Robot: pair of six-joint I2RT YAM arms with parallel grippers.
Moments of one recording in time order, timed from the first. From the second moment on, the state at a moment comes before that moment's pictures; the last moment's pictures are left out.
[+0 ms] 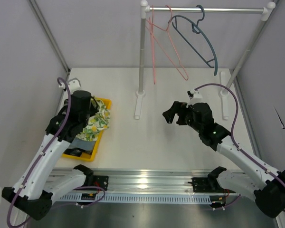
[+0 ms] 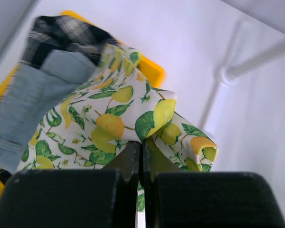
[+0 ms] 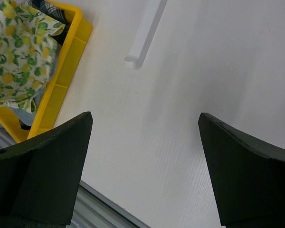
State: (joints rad) left arm -0.39 0.95 1.16 -0.80 -0.55 -0.59; right arm 0.60 1.01 0.77 -0.12 0.03 0.54
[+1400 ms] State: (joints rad) left arm -0.97 0.97 1.06 -0.60 -0.64 -0.78; right arm 0.78 1.30 0.45 0.21 -0.08 0.90
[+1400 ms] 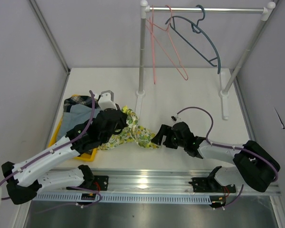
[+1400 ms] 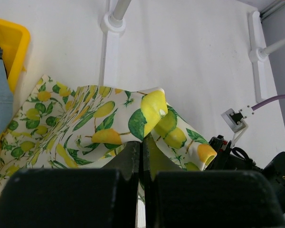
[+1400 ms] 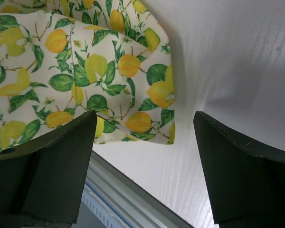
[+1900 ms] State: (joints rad) left arm -0.97 0.86 0.91 -0.60 -0.62 -0.84; right arm 0.85 1.42 0.45 0.27 -0.04 1.01
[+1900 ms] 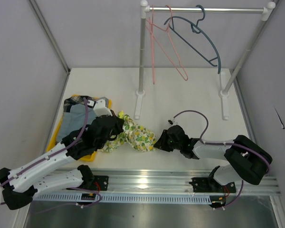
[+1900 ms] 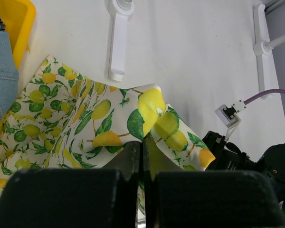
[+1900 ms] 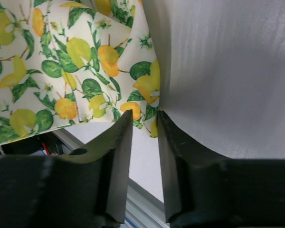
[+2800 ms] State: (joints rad) left arm -0.59 1.29 1.37 -0.33 -0.21 -0.57; right arm 0.23 1.17 1.24 -0.31 -0.10 0.70
